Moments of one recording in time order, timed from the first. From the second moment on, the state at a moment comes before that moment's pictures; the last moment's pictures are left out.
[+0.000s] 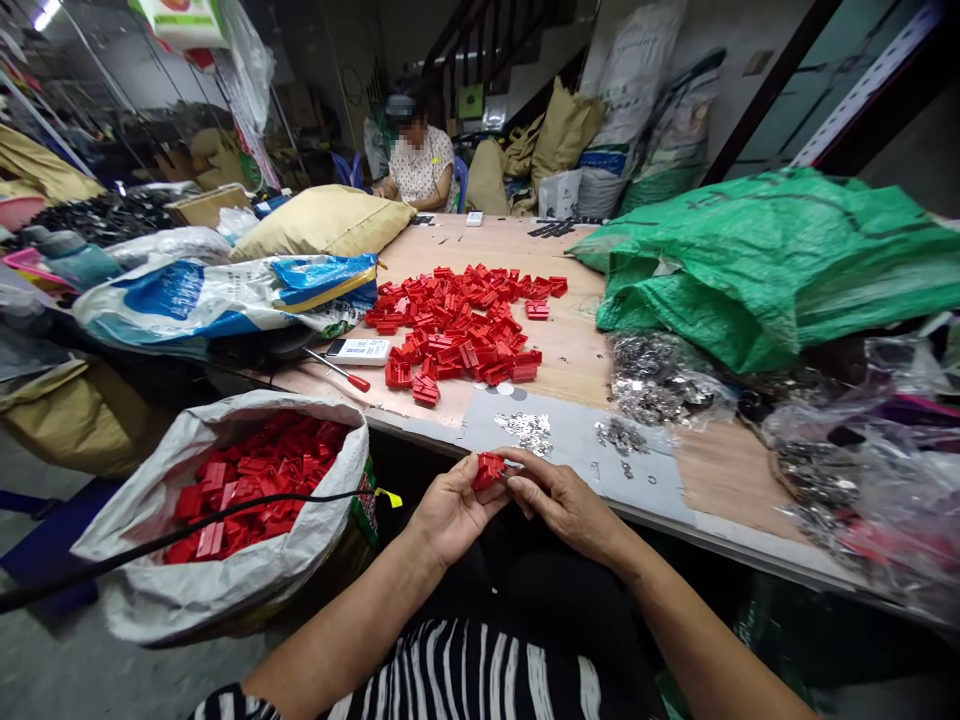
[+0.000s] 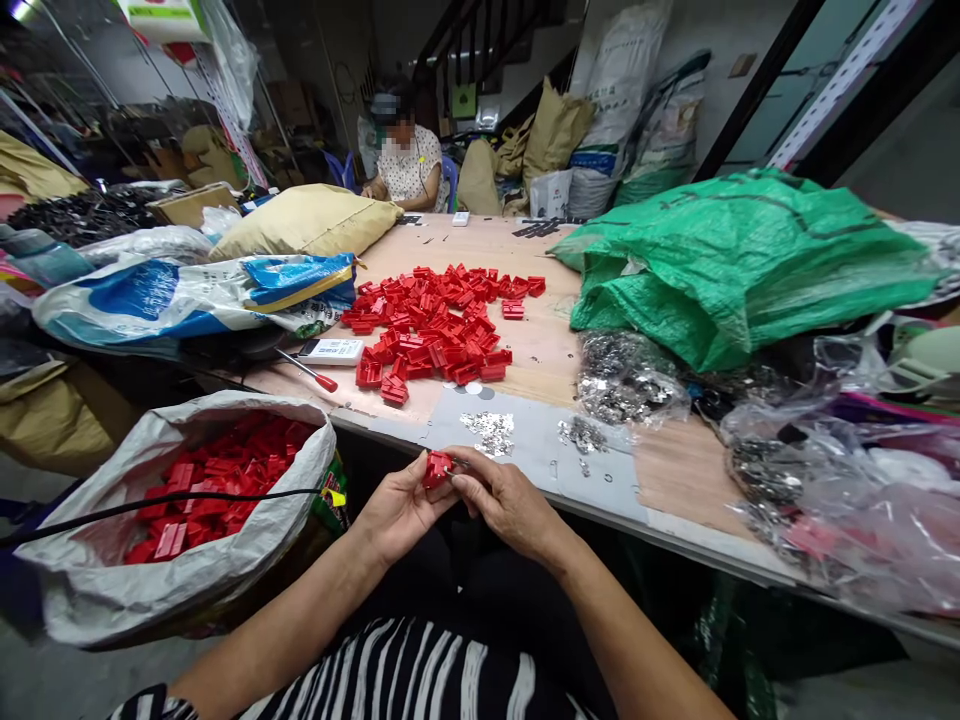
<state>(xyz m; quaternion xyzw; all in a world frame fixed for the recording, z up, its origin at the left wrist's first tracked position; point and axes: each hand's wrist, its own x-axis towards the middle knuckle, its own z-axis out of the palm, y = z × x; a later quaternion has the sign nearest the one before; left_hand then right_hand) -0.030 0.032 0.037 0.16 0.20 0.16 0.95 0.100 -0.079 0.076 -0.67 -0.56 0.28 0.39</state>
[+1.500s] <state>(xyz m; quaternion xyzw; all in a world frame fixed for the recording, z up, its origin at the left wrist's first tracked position) -0.061 0.053 -0.001 0.02 0.28 0.23 0.93 0.093 0.101 0.025 -0.79 -0.54 0.07 0.28</state>
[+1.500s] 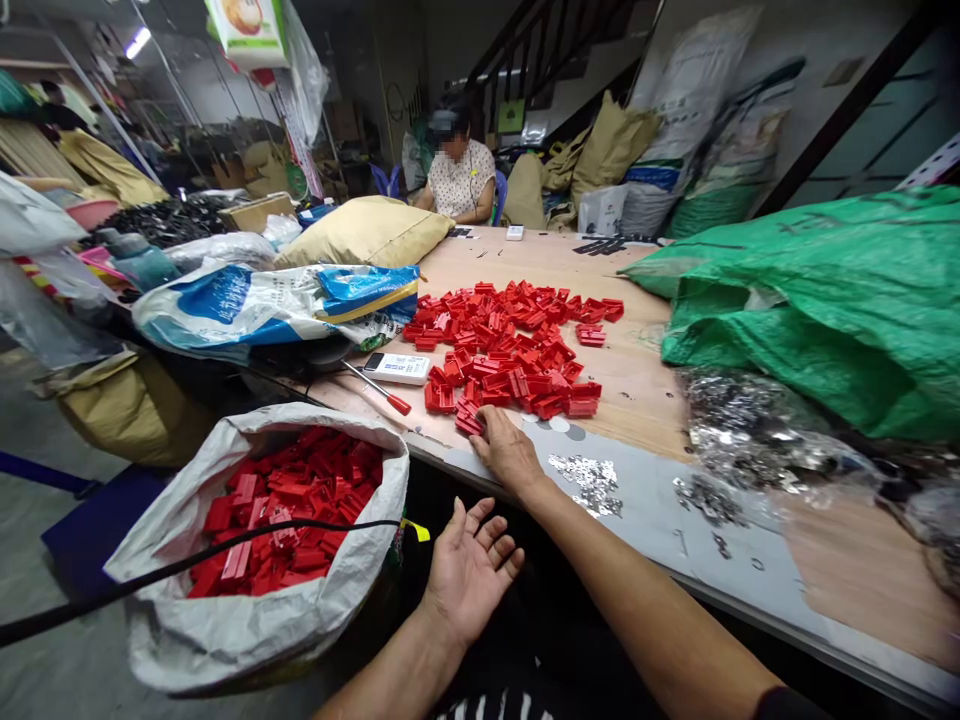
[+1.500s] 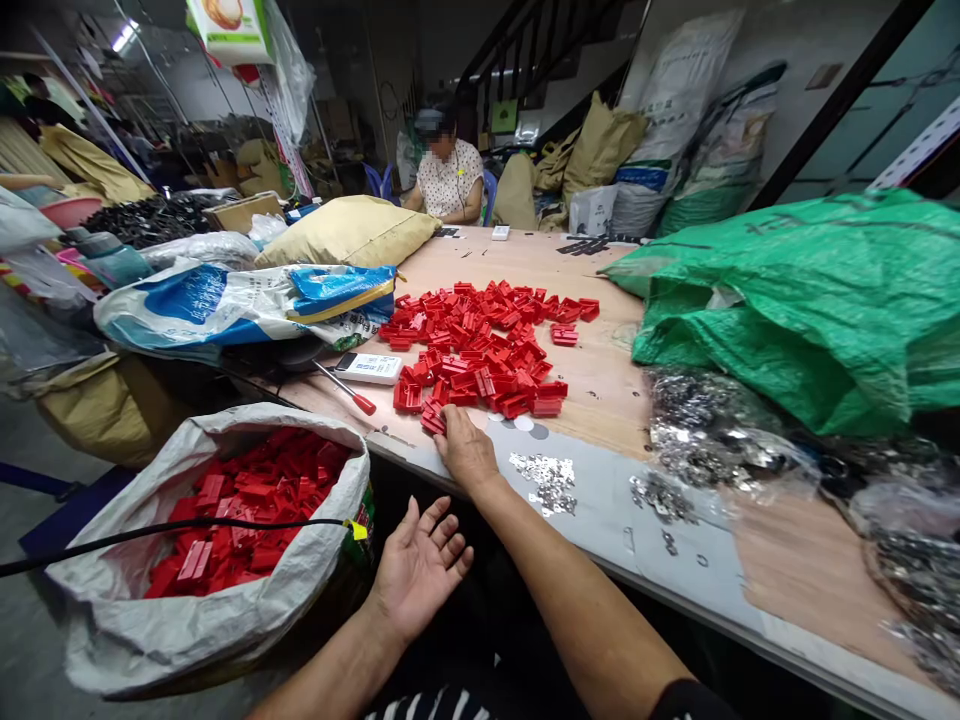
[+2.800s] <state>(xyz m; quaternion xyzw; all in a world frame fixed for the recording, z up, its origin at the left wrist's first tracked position) -0.043 0.020 0.013 0.30 0.28 0.11 0.91 0.156 -0.126 0.022 -0.85 -0.39 0.01 0.36</state>
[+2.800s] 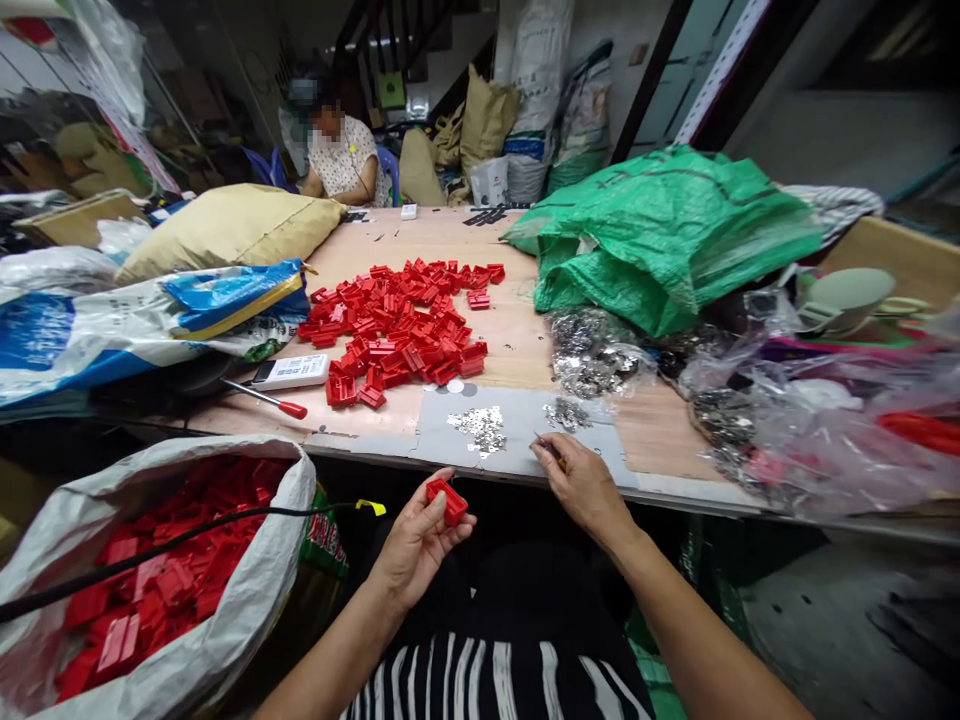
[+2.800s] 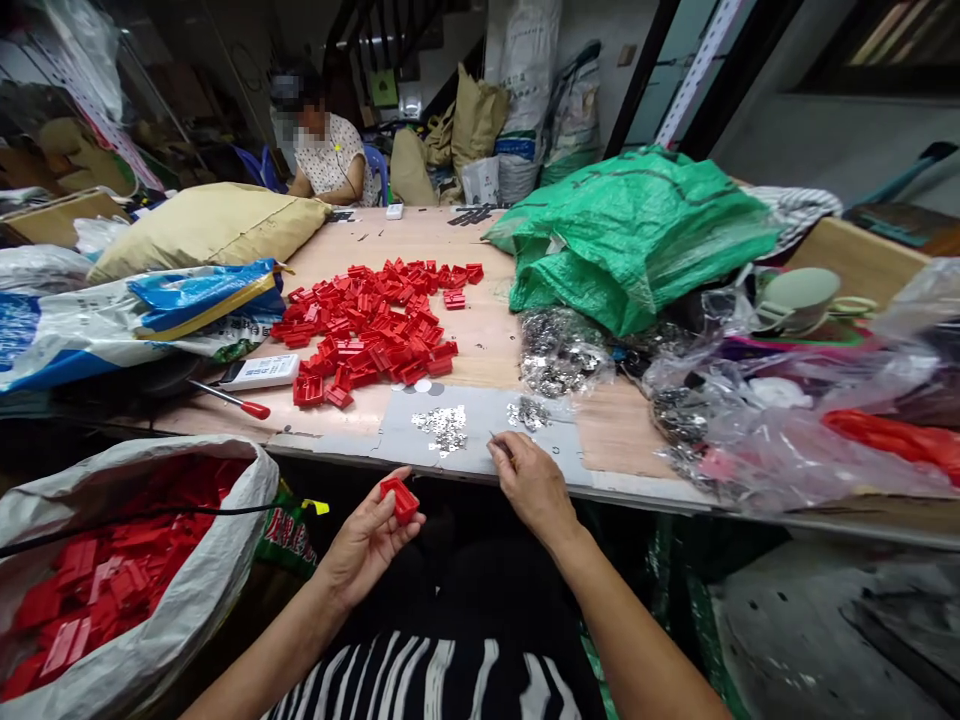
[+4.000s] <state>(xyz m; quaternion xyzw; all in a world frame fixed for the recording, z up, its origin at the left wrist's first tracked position) -0.028 0.007 0.030 0.24 0.19 0.05 0.95 0.111 -0.119 0.050 -0.72 -0.43 0.21 0.50</state>
